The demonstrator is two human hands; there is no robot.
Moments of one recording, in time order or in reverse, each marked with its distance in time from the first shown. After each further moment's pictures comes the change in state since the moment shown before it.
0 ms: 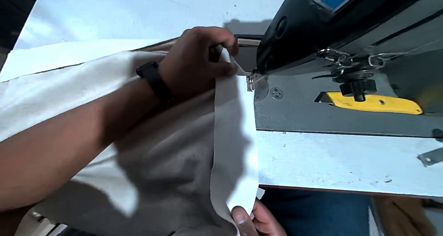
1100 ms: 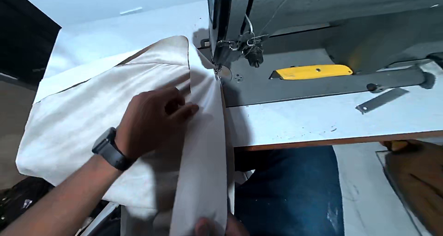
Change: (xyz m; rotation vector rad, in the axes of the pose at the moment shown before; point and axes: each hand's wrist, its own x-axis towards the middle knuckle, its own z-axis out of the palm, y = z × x) left_hand -0.114 0.100 0.000 0.394 -0.040 -0.328; right_hand -0.069 -0.044 0.048 0.219 -0.024 0.163
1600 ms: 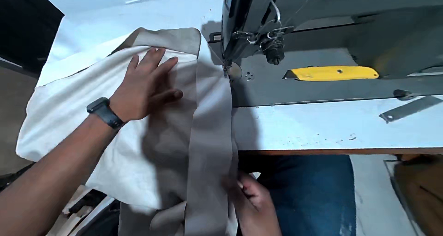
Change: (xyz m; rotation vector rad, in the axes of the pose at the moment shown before) left_hand 0.040 -0.086 0.003 0.196 -0.075 0.106; right_hand 0.063 0.016 -0.070 -0.289 0.042 -0.109
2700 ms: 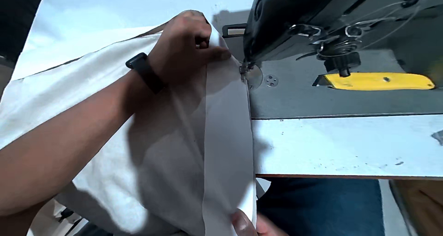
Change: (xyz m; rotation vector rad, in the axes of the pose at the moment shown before) left_hand 0.116 0.013 0.010 -0.300 0.279 0.359; right_hand -0.015 -0.002 0.017 0.062 0.011 0.041
